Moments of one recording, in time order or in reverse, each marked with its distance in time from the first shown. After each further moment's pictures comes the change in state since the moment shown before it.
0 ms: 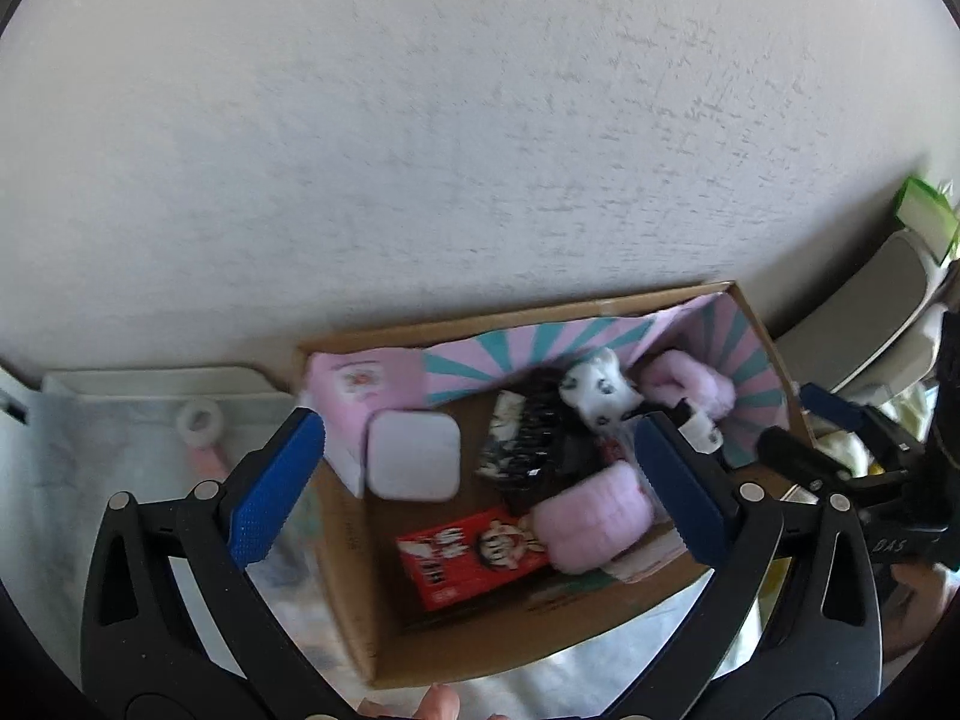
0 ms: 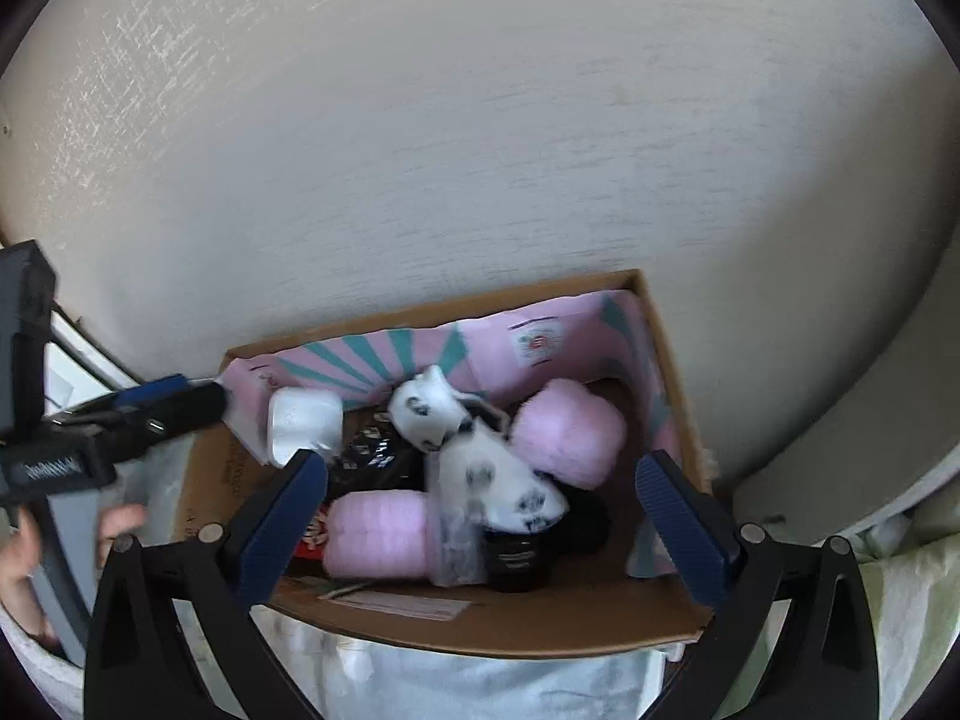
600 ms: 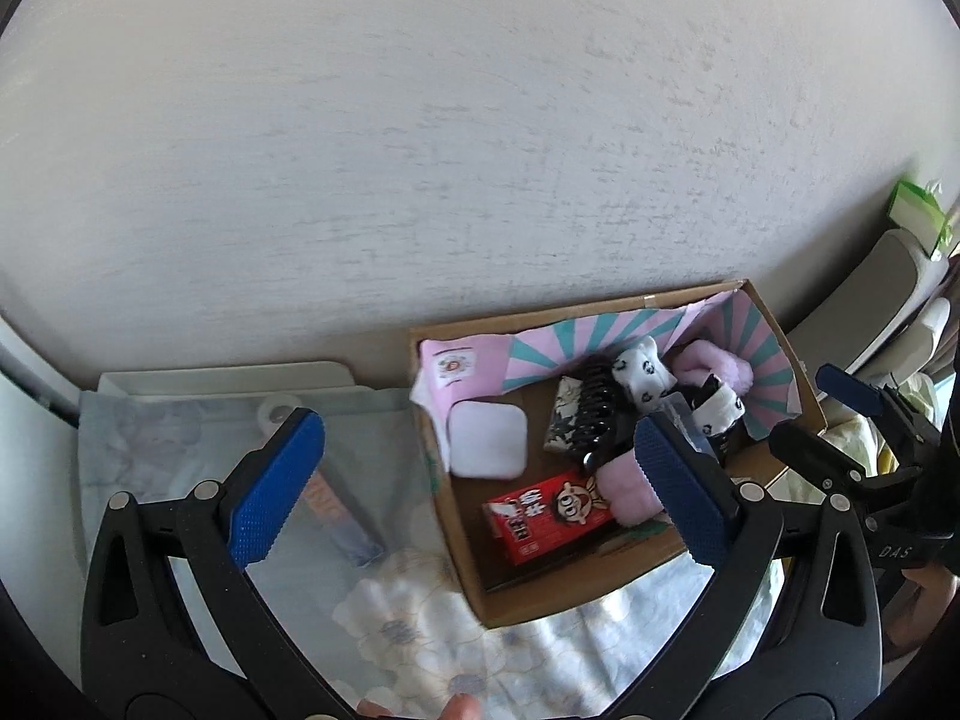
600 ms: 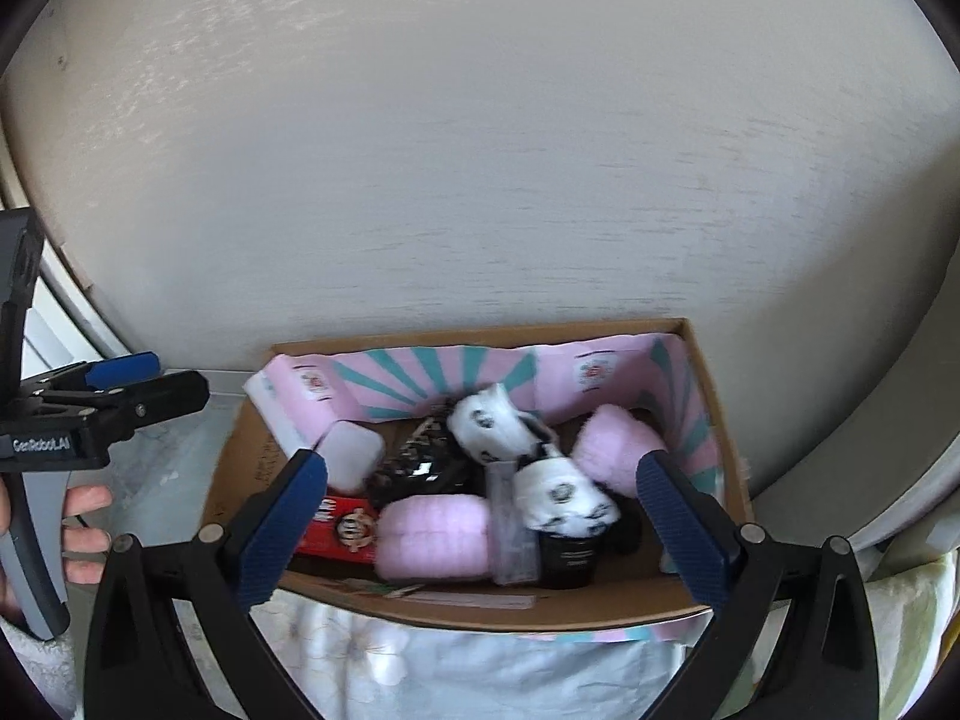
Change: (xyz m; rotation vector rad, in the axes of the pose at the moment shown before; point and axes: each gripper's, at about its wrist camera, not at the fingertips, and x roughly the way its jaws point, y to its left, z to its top) left arm -0.052 0.048 -0.010 0.004 -0.047 0.014; right arm -0.015 0.062 -0.005 -0.102 -0.088 -0.027
